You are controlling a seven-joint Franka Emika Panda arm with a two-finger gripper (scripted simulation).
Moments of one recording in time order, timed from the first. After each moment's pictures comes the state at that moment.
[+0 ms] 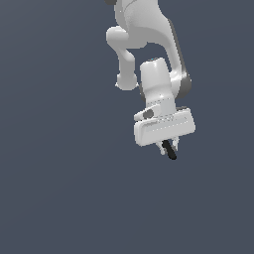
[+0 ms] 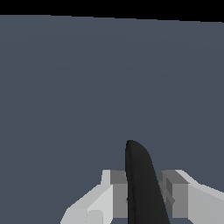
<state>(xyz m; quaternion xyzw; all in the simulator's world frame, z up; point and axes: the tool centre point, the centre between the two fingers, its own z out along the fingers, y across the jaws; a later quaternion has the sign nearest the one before) 0.099 0.137 0.230 -0.90 -0.14 -0.41 0.05</state>
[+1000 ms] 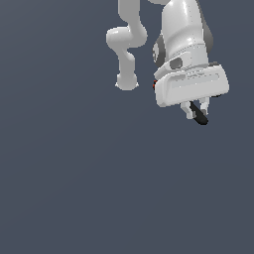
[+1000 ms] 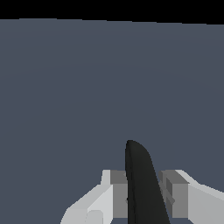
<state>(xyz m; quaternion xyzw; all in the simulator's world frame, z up) 0.058 0.189 0.354 -0.90 -0.14 -0.41 0.06</state>
